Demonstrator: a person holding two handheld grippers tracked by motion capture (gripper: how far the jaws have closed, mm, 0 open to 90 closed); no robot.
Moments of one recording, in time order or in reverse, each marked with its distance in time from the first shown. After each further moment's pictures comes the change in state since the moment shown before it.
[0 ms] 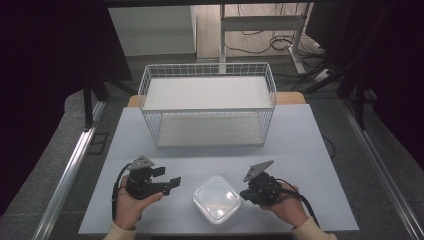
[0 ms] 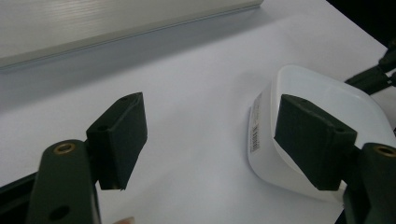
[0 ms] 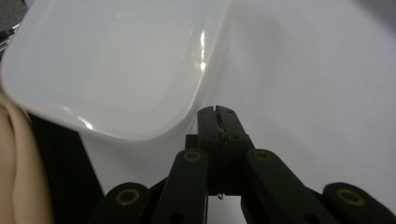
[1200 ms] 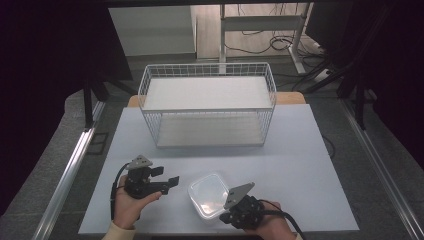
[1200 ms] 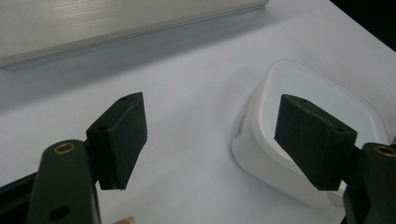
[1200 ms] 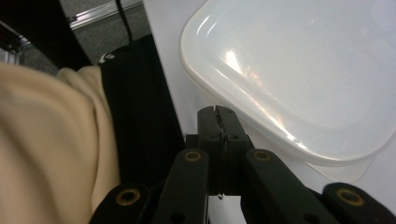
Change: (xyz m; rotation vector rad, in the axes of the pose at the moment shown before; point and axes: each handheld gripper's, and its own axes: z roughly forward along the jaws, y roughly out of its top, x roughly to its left) left arm 0.006 -0.001 -0.001 -0.004 0.012 -0.013; right arm 0.064 0.011 0.016 -0.040 0.146 -0.167
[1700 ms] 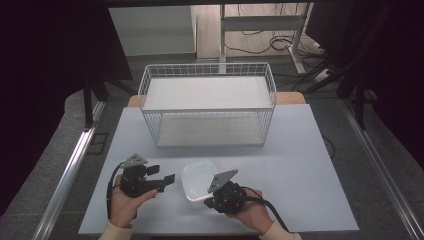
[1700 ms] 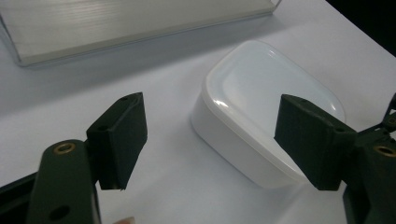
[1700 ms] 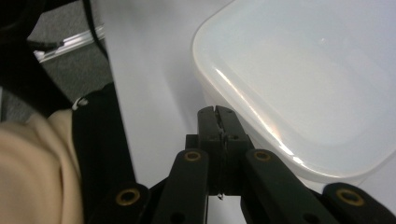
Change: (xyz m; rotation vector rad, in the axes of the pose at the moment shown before) left arm 0.010 0.000 -0.008 -0.018 0.012 -0.025; right arm -0.021 0.037 0.029 -0.074 -0.037 0.026
